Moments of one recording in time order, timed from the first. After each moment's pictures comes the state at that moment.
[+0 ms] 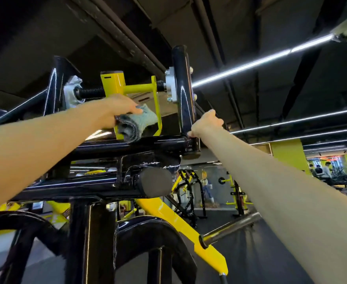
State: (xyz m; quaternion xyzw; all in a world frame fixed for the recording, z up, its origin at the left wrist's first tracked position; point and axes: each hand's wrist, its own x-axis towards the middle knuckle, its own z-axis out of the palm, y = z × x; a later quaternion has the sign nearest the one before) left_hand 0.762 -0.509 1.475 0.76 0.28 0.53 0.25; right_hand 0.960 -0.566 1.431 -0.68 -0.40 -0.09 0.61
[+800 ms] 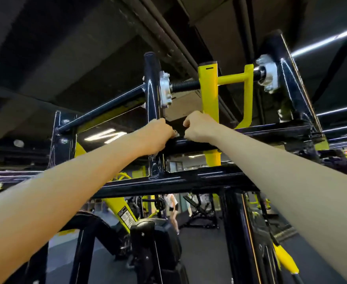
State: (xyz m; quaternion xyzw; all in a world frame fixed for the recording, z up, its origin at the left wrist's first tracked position) left_hand 0.569 -0.361 1.439 0.79 0.26 0.22 -0.51; right_hand 0.688 -0.448 1.426 -0.66 -0.59 -0.21 0.41
